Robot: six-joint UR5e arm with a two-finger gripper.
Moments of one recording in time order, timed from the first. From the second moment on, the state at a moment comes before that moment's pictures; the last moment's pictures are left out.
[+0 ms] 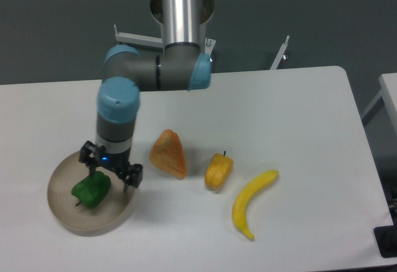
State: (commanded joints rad) arm 1.82 -2.14 -1.43 -0.93 1.34 0.42
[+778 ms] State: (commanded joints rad) arm 1.80 -2.17 -1.44 -0.90 1.34 0.46
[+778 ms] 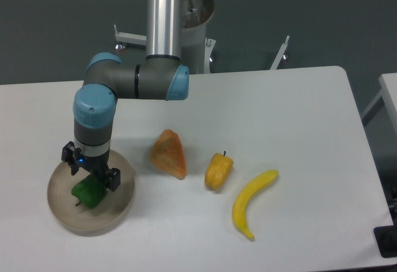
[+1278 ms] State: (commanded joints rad) arm 1.79 -2.16 -1.46 -0.90 1.34 0.46
